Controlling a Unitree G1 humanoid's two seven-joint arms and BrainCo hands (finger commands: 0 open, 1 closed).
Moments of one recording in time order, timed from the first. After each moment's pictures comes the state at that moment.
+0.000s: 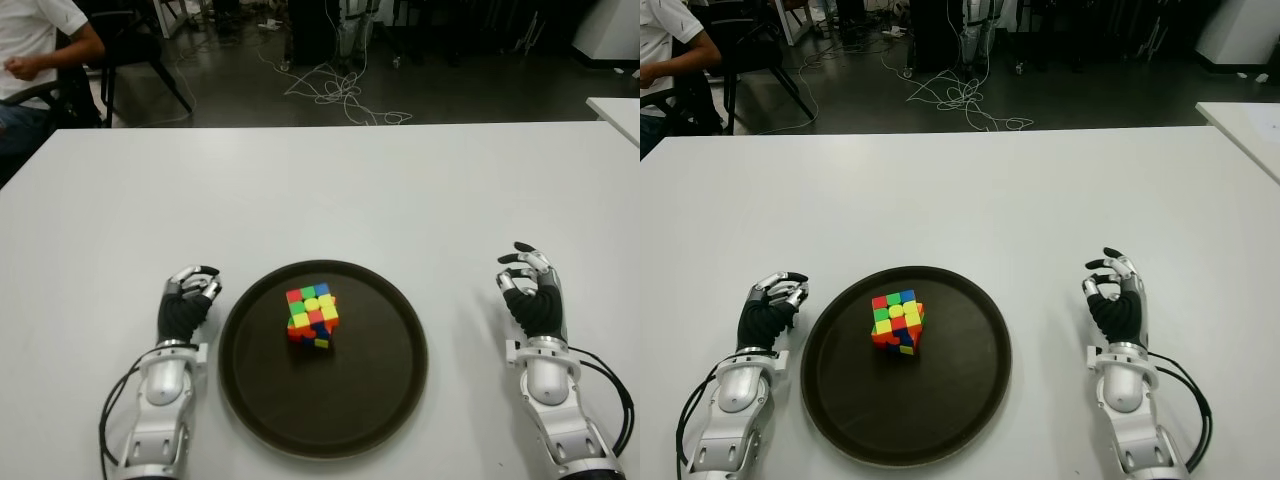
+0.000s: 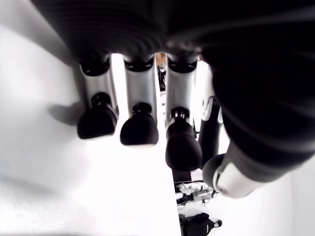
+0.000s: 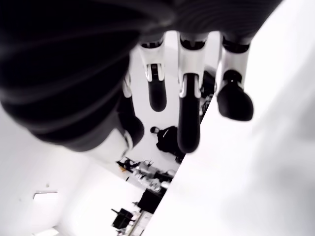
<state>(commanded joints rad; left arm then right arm) 0.10 0.00 0.10 0.18 0.04 0.03 0.11 0.11 -0.12 0.01 0.17 -0.12 -0.12 -0.39</state>
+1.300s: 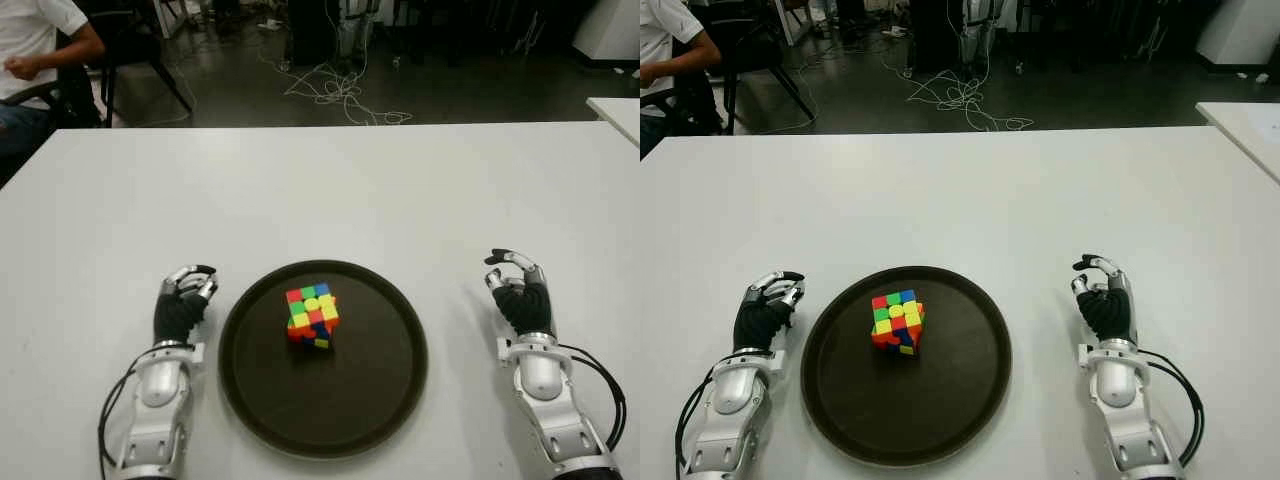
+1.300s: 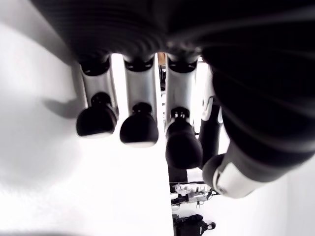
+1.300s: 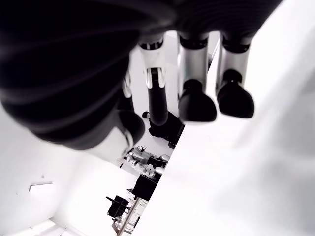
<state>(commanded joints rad) 0.10 0.00 0.12 0.20 -0.02 0.00 0.08 0.10 -0.13 0.03 0.14 -0.12 -0.06 -0.37</state>
